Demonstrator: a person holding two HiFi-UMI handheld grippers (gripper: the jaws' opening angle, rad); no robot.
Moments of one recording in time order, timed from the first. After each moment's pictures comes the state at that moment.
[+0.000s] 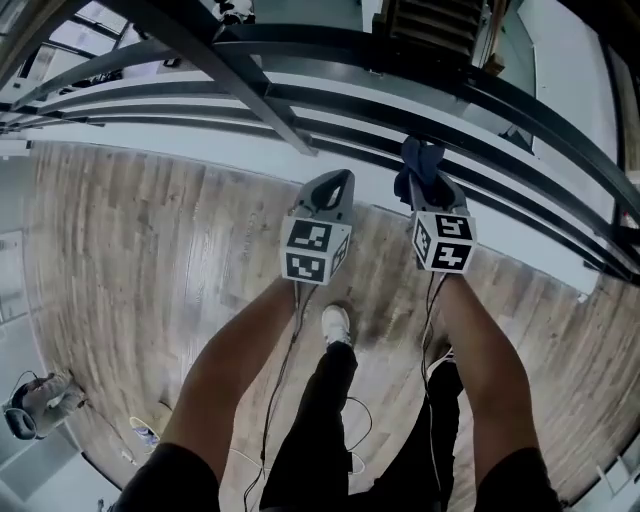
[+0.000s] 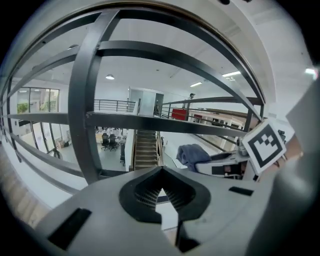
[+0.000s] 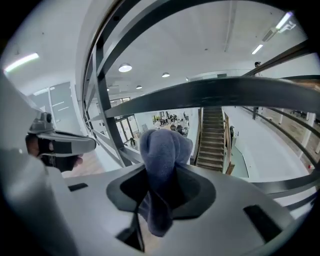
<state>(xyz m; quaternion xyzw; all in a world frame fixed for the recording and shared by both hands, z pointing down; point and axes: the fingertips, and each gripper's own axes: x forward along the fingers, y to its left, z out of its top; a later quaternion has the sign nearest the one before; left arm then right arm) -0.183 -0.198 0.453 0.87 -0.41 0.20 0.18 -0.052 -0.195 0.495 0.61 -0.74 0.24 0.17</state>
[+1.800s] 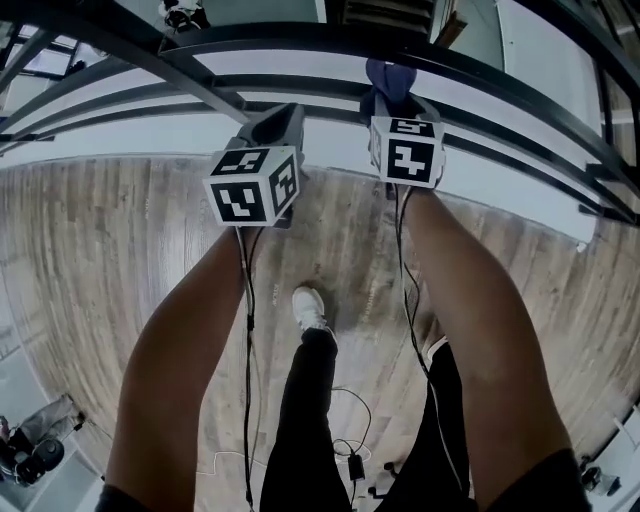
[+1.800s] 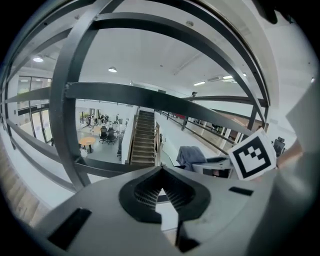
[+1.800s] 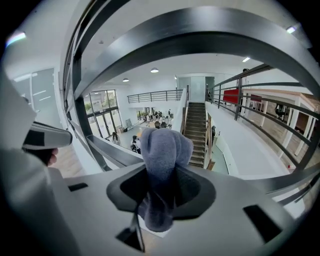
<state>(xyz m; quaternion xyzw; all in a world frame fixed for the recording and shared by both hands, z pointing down) -0.139 -0.206 0.500 0.86 -0.41 0.20 0.21 0.013 -0.212 0.556 0.67 -0.67 0.23 0.22</state>
